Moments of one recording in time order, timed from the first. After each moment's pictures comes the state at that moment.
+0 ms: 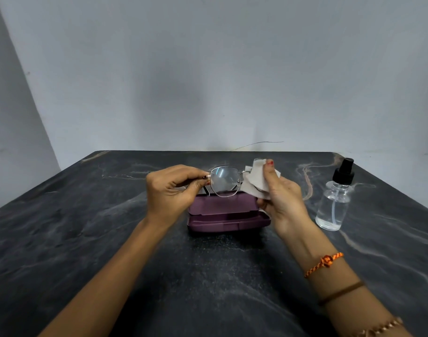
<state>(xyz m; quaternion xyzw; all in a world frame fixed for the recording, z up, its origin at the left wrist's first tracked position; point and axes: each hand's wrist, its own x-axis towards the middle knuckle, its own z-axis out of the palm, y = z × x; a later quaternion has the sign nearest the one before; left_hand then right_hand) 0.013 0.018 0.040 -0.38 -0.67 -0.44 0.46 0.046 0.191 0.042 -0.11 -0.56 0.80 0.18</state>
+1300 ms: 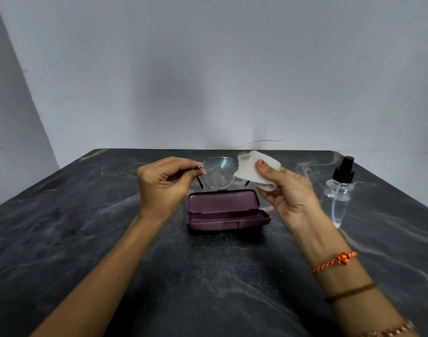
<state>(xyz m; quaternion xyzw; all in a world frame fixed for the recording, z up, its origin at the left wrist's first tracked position) 0.007 0.014 0.043 -0.35 -0.66 -0.47 0.47 0.055 0.201 0.058 -0.05 -0.46 0.88 0.12</state>
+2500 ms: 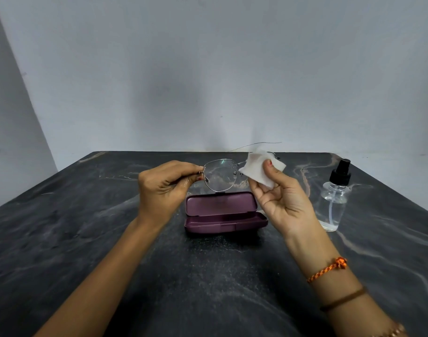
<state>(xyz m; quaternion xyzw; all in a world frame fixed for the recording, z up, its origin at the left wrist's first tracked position) 0.011 0.015 0.045 -0.39 -0.66 -0.45 0.45 0.058 0.195 0.061 0.00 -0.23 0.97 0.07</state>
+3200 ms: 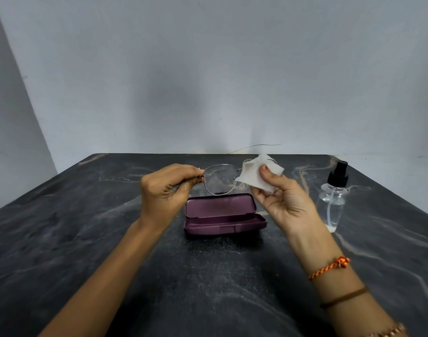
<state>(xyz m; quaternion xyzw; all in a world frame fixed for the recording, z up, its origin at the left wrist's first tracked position) 0.013 0.016 0.045 -0.39 -0.68 -0.40 0.48 0.058 0.201 0.061 -0.02 -0.30 0.95 0.07</state>
